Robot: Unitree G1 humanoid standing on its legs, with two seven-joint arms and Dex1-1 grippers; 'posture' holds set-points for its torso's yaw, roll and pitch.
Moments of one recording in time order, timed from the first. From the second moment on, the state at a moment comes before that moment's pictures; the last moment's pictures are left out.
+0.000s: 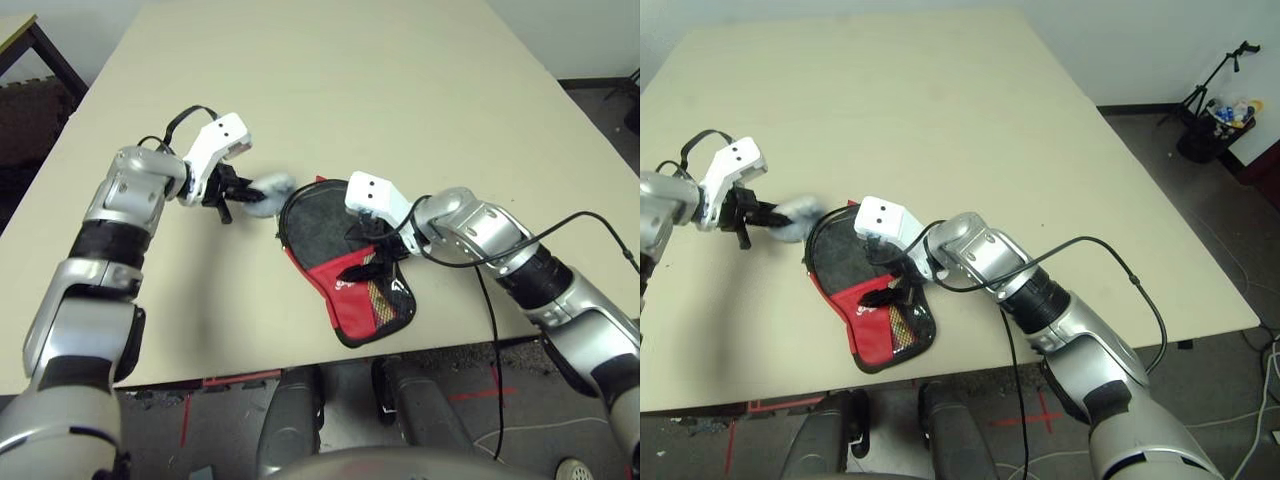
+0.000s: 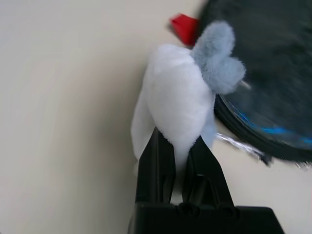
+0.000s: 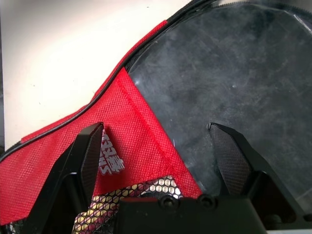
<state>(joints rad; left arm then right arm) -0.96 0.69 -0.21 0.79 0.06 0.23 -1.13 -0.84 -0.45 0.63 0.02 0.25 0.89 1.01</state>
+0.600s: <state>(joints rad) -1.23 0.39 -0.26 1.23 0.29 -0.20 -0.59 -0.82 -0.41 0.61 0.02 0.21 0.87 1.05</state>
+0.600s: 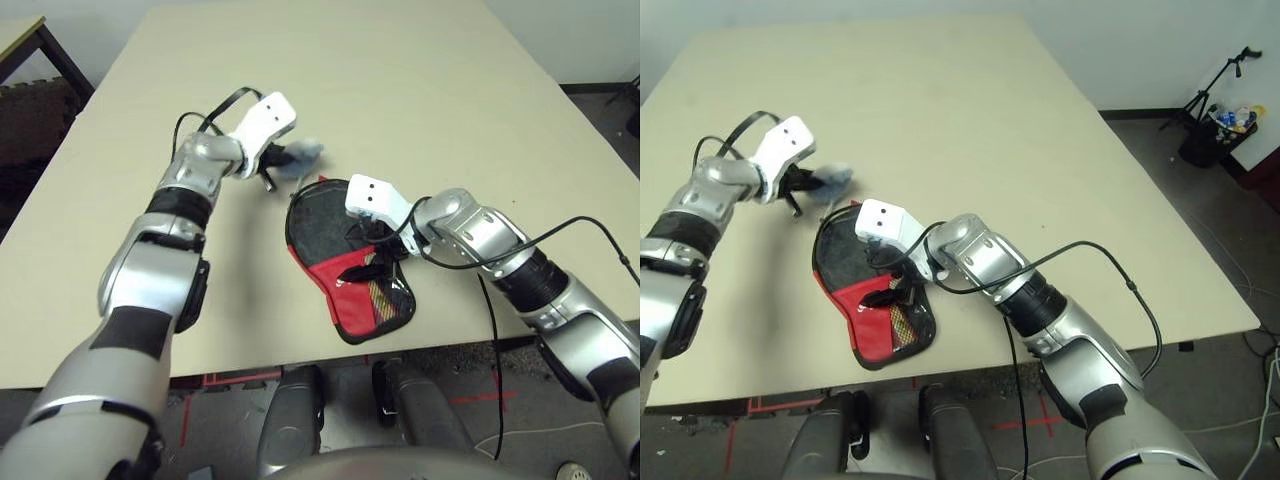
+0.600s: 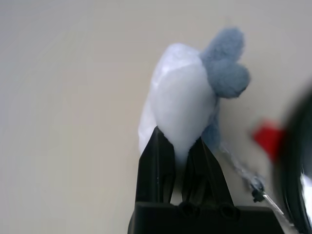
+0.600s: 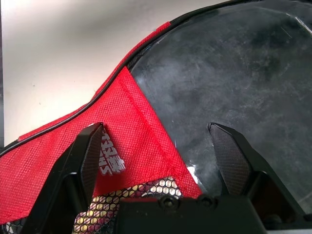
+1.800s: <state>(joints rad) -1.20 0.30 -0.13 1.09 0.11 -0.12 -1.01 -0.84 -0.39 0.56 0.05 0.20 0.93 1.07</state>
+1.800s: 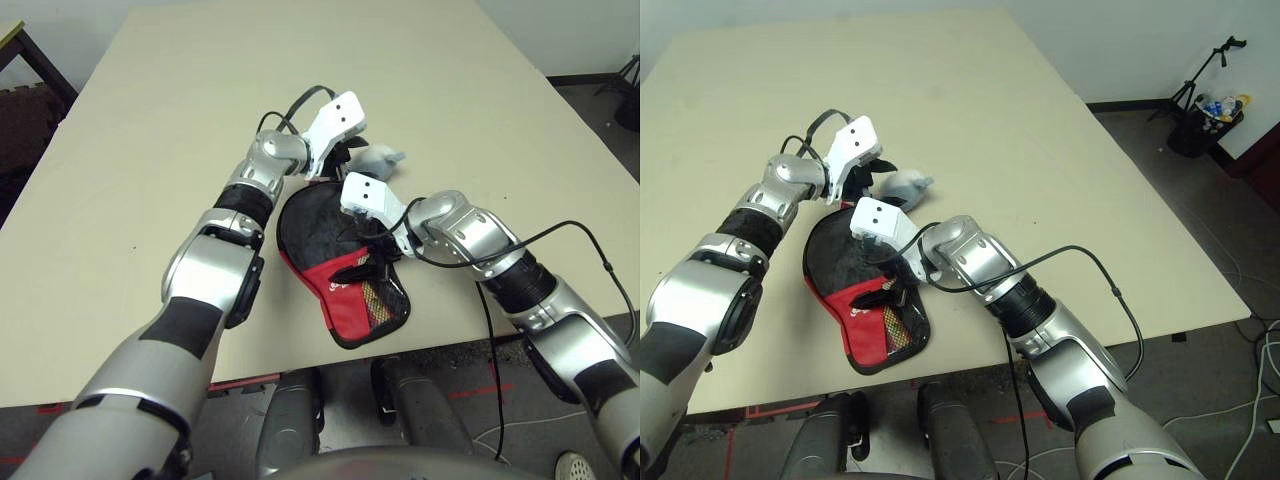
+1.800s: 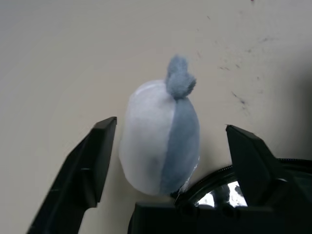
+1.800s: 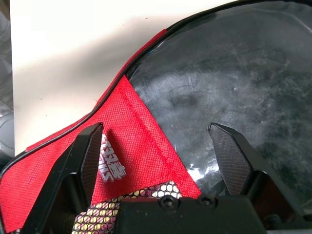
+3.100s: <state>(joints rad) -0.87 0.51 -0.37 0.38 0.08 0.53 -1.25 -1.34 -0.30 0.45 1.11 -0.20 0.24 0.93</state>
